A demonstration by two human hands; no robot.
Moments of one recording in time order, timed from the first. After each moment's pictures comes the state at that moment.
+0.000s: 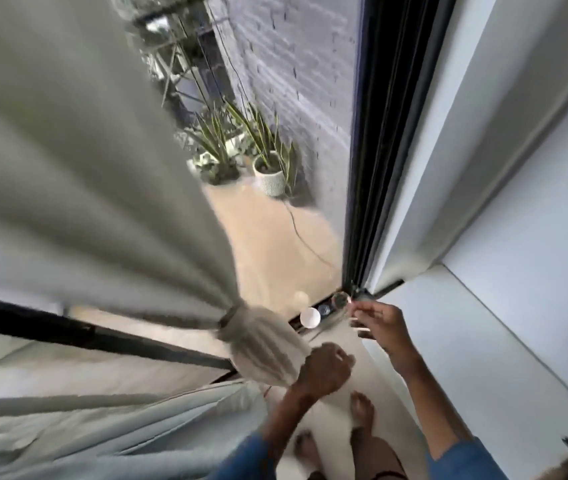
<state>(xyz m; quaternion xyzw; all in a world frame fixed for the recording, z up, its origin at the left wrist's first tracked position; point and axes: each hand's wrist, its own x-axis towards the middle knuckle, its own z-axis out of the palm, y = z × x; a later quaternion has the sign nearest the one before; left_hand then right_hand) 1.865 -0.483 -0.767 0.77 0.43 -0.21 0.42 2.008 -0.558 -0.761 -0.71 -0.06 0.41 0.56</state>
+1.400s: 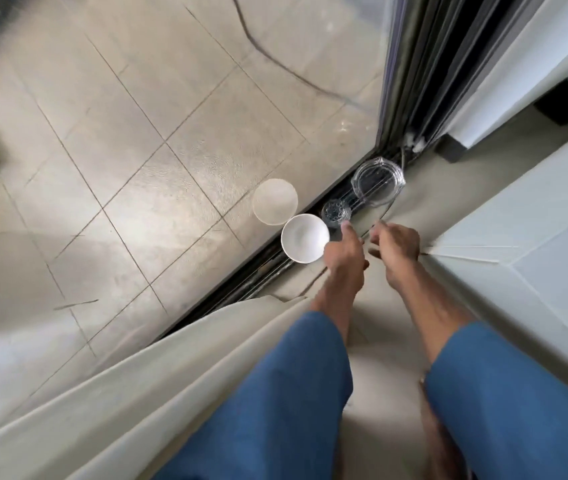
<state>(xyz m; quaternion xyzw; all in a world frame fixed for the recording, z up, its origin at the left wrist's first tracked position) 2.052 -0.337 -1.521 0.38 0.71 -0.05 0.59 2.101 -0.393 -1.537 -0.75 0.24 0.38 0.49</state>
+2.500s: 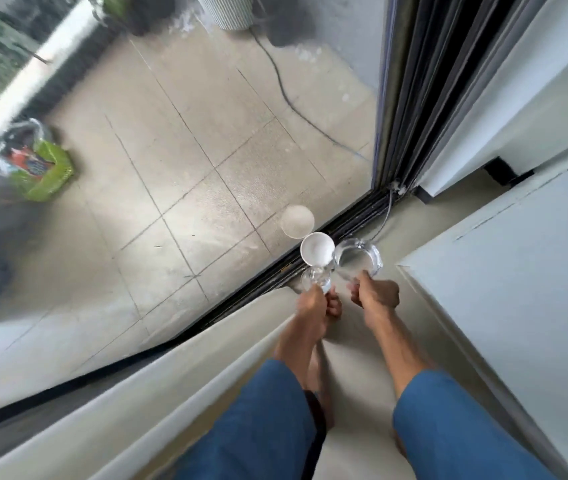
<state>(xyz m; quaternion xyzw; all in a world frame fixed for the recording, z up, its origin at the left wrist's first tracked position) 1.970 -0.350 -1.319 0.26 0.70 -0.06 0.66 2.044 -0.420 -1.348 -0.71 0.34 0.41 0.46</state>
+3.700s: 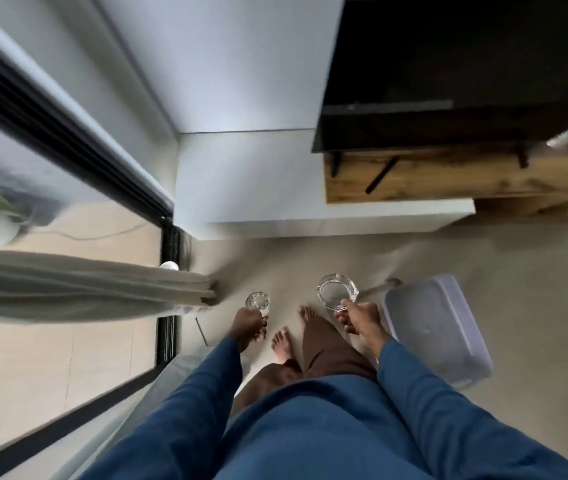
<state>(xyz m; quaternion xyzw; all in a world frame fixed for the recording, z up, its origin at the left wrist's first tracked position) 1.682 -0.618 -0.870 0.70 0.29 -0.46 0.46 1.610 -0.863 -0.866 -0.59 0.58 0.19 0.53</state>
